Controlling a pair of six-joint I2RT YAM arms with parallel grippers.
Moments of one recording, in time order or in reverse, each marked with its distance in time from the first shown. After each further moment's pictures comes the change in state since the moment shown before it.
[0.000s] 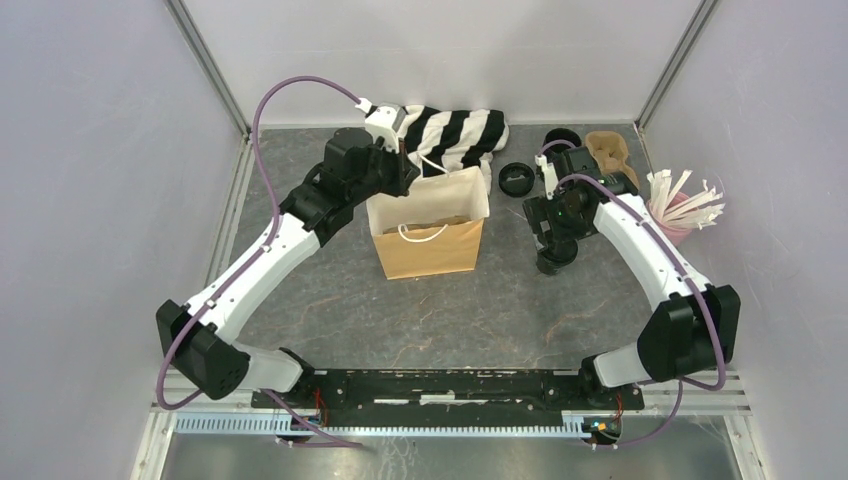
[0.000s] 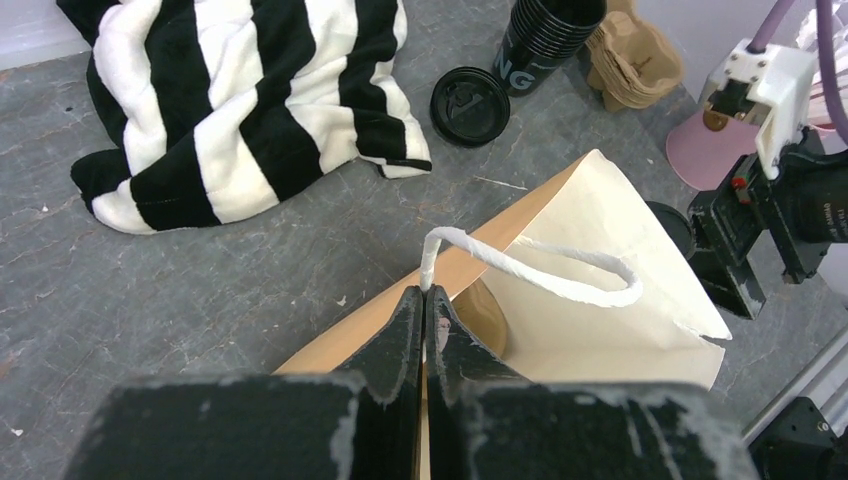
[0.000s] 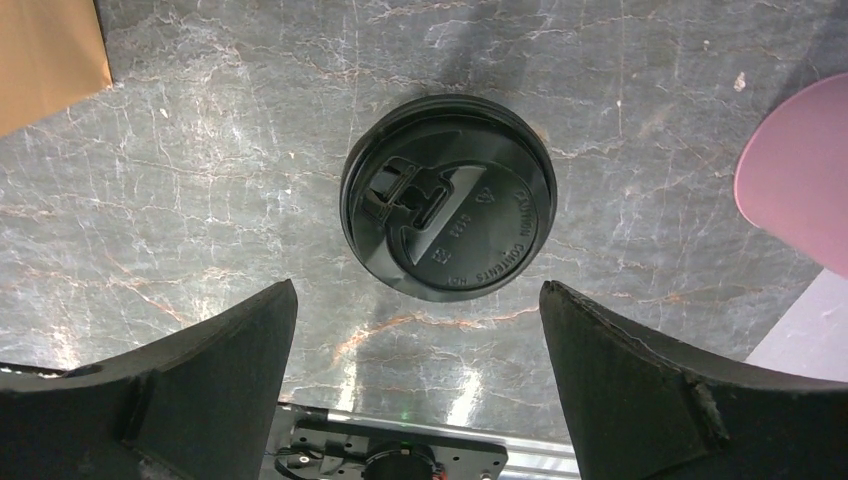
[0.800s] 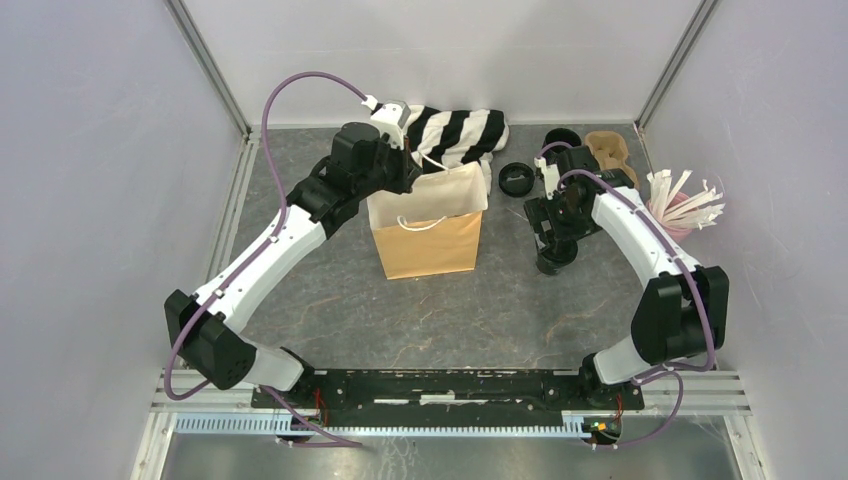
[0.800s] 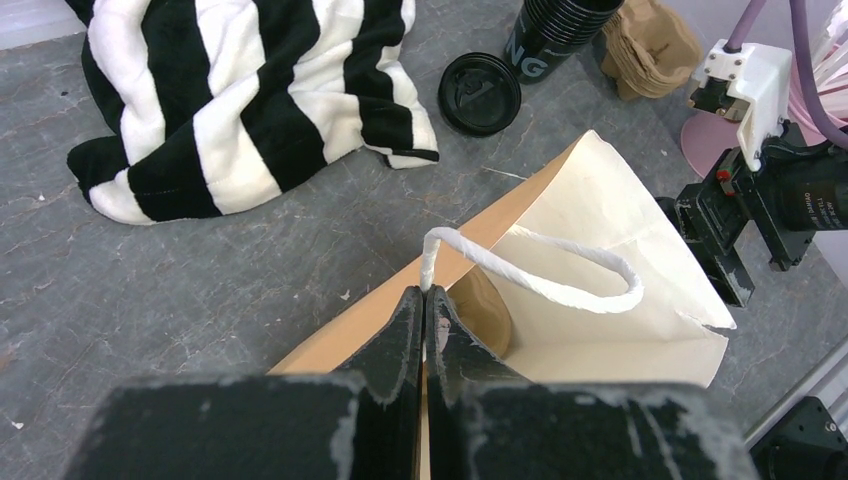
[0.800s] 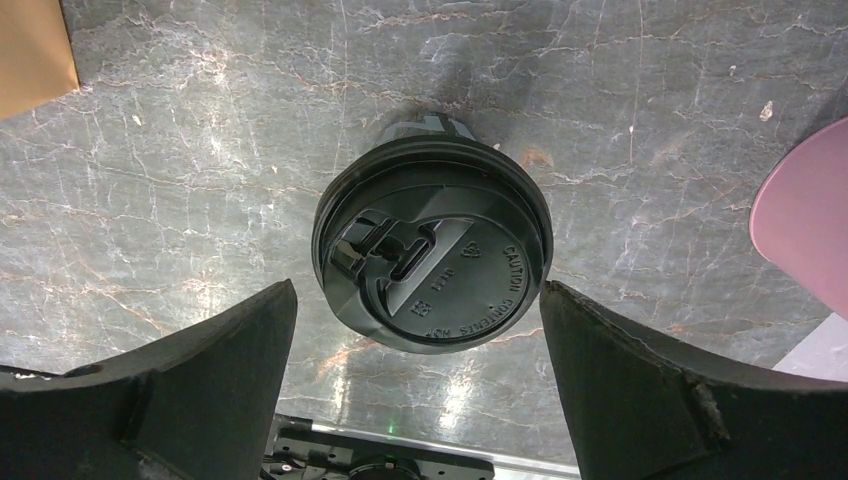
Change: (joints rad) left arm 0.004 0.069 0.065 -0.046 -0.002 0.000; right arm -0.058 0.091 -0.008 0.042 -0.064 -0.083
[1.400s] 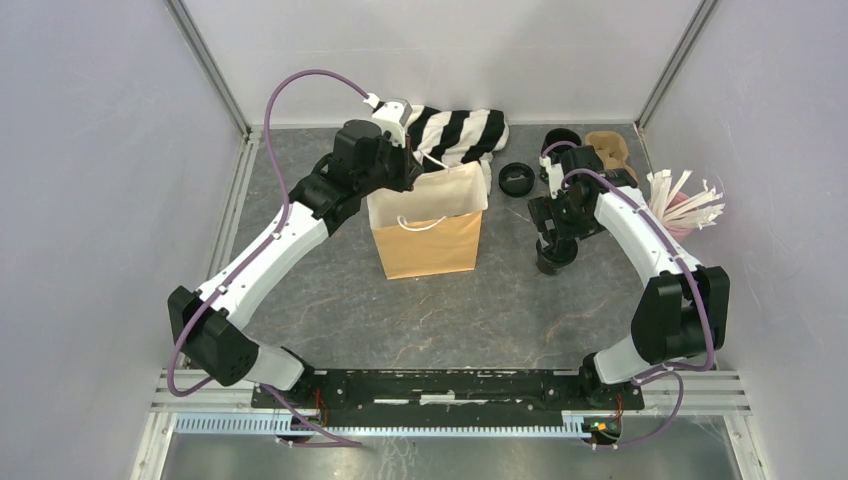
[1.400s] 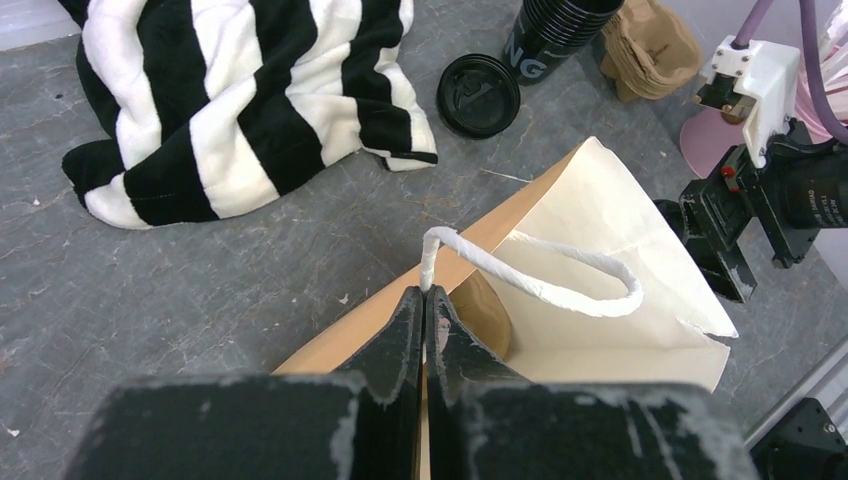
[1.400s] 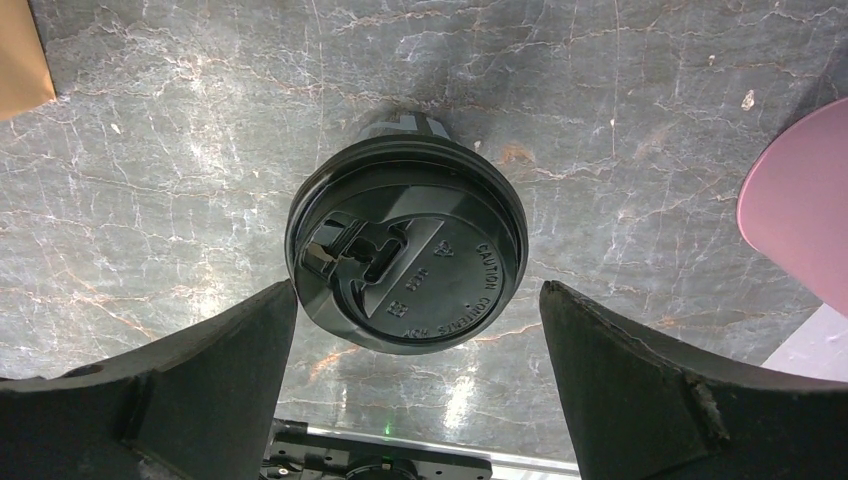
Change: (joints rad) left arm 0.004 0.021 0.017 -0.001 0.011 0.000; right arm -0.023 0.004 -0.002 0.005 0.013 -0.001
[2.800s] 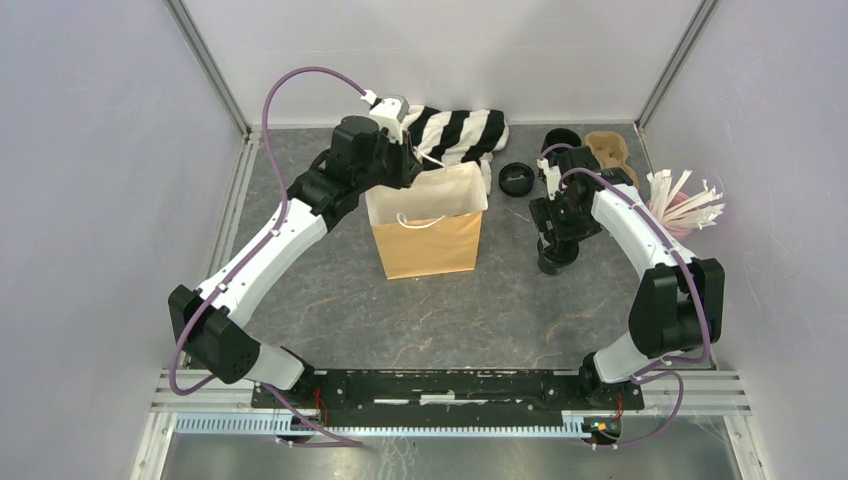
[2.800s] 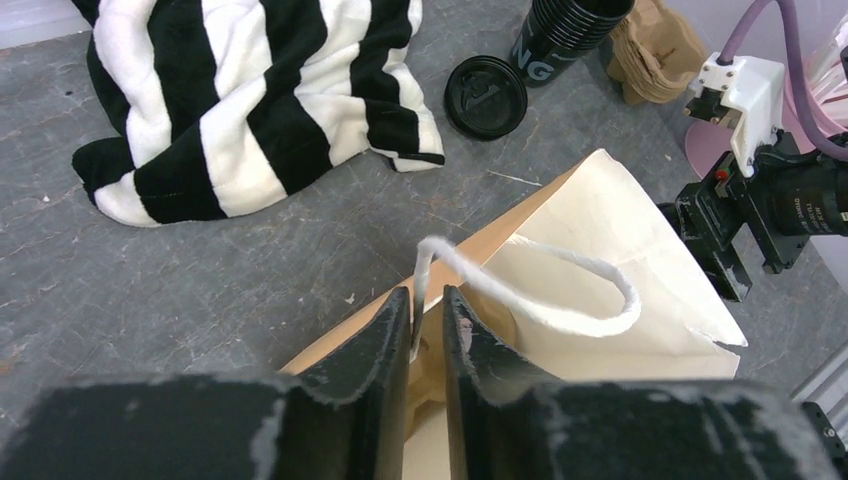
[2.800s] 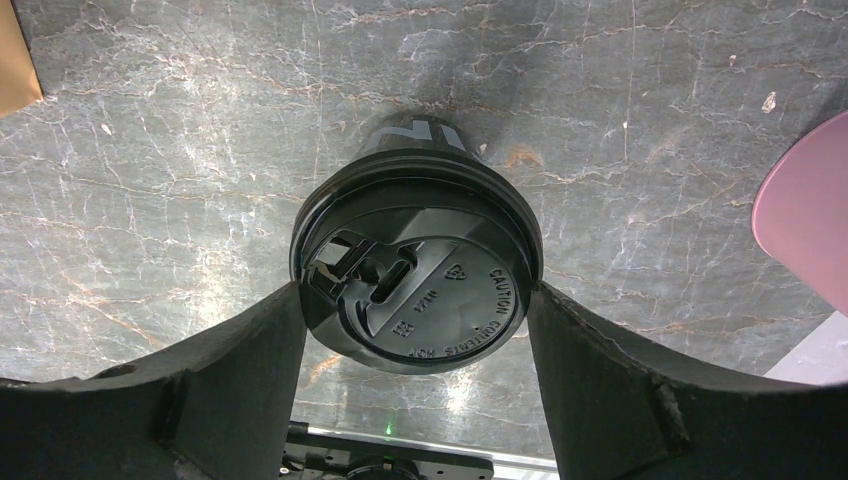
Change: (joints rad) left arm 0.019 0.011 0.018 -0.012 0.014 0.000; right arm -0.002 0.036 0.000 0.004 -0.005 0.000
